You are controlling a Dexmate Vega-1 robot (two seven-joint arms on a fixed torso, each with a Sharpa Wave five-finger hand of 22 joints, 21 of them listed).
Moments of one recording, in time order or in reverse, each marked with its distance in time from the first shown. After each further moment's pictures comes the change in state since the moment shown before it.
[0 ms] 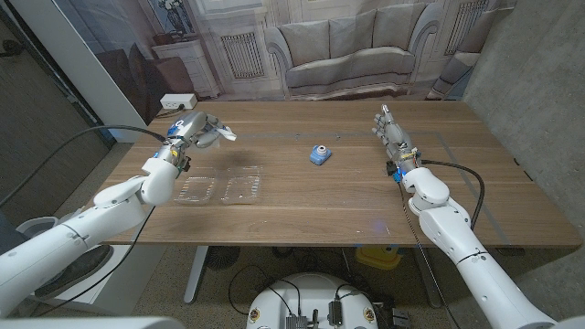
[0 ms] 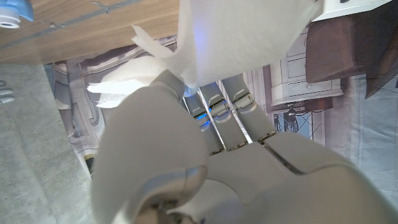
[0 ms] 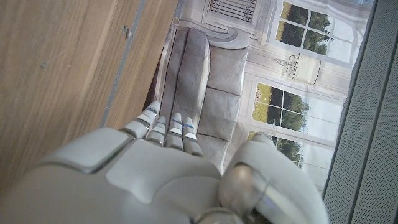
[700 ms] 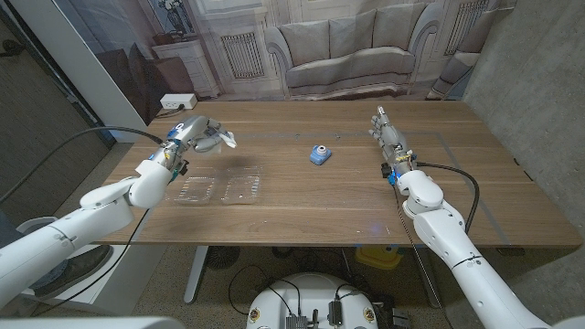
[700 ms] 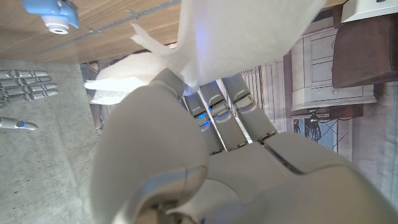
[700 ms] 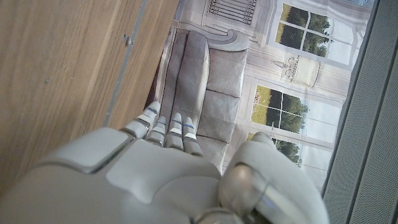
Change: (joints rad) left arm 0.027 0.032 -0.033 0.044 -0.012 -0.180 -0.043; left_hand 0.000 -0.008 0.000 0.000 0.000 0.024 0.000 0.005 -0.009 0.011 0.000 -0.015 -0.001 -0.006 0.002 -0.010 0.014 -0.029 0.011 0.009 0.000; right arm -0.021 0.023 -0.018 -0.030 -0.028 -0.006 -0.038; right_hand 0.000 0.000 -0.004 -0.004 0.000 0.000 0.000 0.000 0.000 0.000 0.000 0.000 0.000 0.000 0.000 0.000 0.000 0.006 -0.006 -0.005 0.000
